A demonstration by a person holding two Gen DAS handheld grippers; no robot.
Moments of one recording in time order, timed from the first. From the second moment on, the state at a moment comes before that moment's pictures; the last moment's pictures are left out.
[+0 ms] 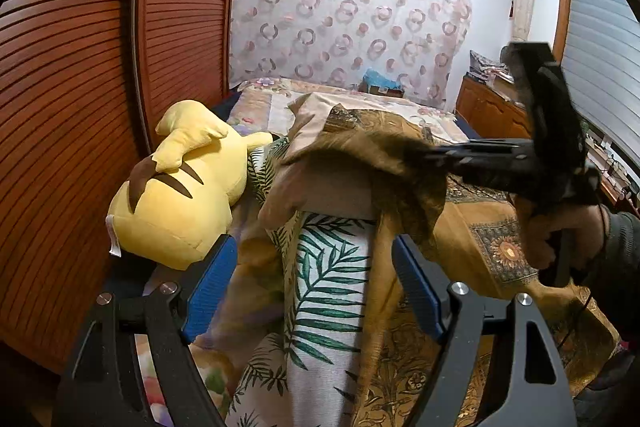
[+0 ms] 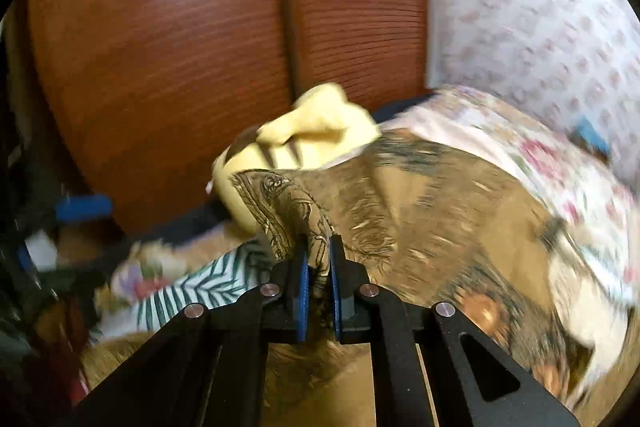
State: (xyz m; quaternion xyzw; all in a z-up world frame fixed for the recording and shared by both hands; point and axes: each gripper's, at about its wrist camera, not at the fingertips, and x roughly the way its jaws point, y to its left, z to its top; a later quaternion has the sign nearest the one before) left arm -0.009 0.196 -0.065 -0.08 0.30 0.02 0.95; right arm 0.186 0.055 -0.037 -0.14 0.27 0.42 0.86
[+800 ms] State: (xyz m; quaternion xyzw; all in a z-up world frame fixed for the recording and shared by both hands) left arm 0.002 0.169 -0.061 -0.07 0.30 0.00 0.95; right arm 0.153 0.027 -0.043 -0.14 0.26 0.39 0.87
